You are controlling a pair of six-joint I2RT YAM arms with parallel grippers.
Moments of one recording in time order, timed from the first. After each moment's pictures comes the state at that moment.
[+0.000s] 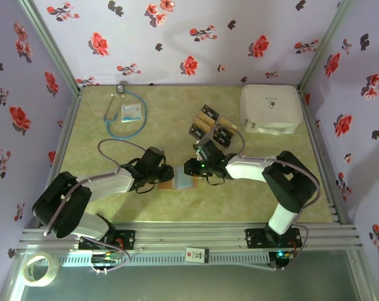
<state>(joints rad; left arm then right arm) -0.72 1.43 0.61 -0.10 0.04 -0.77 0.78 1.70 0.84 -0.02 -0.27 0.74</state>
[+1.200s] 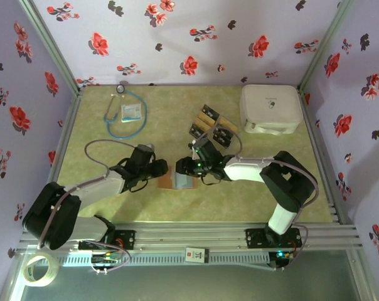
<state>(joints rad) -0.61 1.31 0.55 -0.08 0.03 -0.76 0.82 1.72 0.84 0.13 -0.38 0.86</state>
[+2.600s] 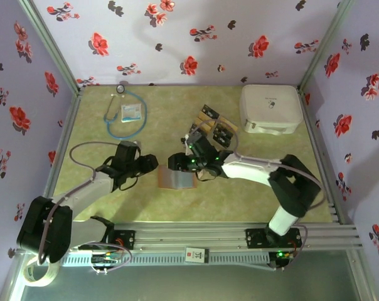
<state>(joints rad) -0.48 1.20 0.57 -0.18 0.15 -0.73 0.85 1.59 0.95 -0.06 -0.27 0.79</state>
